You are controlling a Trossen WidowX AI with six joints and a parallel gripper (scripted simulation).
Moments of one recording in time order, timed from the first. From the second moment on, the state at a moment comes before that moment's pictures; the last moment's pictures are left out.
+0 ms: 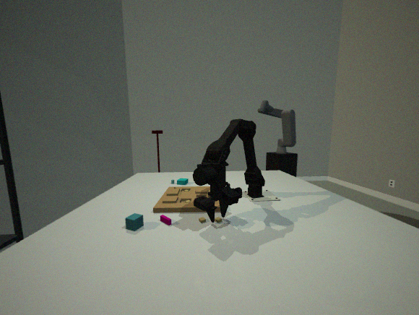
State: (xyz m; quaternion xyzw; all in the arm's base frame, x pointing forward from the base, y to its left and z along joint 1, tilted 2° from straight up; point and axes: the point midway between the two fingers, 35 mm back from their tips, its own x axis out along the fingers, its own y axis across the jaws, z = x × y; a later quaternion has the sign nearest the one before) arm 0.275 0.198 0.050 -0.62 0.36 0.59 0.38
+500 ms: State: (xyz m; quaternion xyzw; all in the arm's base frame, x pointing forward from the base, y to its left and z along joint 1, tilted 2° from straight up) arm 0.275 0.199 0.075 -0.62 0.36 0.59 0.37
